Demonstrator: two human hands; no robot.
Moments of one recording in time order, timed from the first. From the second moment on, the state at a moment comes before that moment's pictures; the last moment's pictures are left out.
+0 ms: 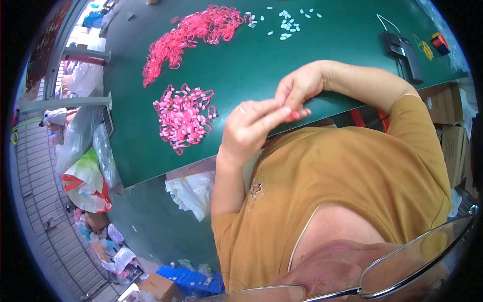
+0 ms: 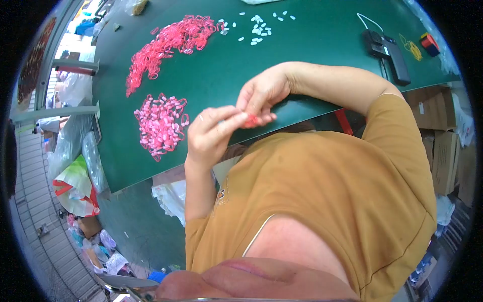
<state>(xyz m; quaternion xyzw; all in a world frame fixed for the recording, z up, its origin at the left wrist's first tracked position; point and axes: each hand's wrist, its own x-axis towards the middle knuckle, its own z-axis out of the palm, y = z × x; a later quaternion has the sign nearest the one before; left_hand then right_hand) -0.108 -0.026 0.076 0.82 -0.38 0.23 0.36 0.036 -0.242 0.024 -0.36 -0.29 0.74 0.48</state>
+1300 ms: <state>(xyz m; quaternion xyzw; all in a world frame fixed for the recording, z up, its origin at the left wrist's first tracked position) -0.128 -0.020 0.011 0.90 -0.17 0.26 0.31 0.113 -0.294 0.027 -0.94 -0.29 -0.02 0.18</state>
